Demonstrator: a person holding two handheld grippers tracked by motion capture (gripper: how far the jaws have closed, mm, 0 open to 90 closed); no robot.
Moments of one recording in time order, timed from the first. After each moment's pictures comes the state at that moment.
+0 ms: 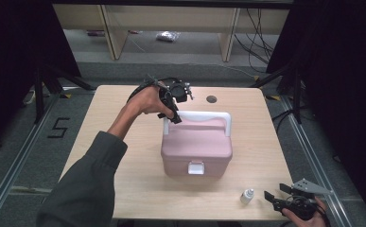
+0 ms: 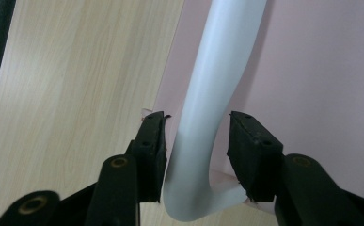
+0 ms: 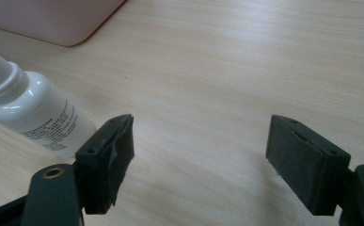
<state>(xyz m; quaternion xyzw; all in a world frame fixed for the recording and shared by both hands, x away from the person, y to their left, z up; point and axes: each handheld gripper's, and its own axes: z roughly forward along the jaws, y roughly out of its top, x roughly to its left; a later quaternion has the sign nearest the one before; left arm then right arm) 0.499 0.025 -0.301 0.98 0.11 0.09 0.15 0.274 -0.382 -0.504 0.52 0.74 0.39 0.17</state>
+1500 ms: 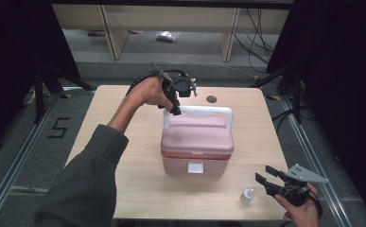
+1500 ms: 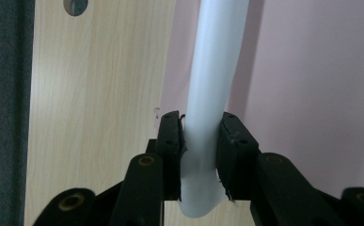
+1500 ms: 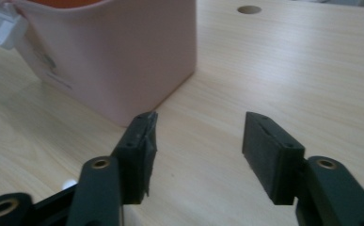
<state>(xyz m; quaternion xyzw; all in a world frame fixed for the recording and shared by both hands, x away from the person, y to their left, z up) 0.498 0.016 -0.272 0.99 0.05 0.11 0.12 0.296 -0.343 -0.462 0.44 0.74 0.47 0.20</state>
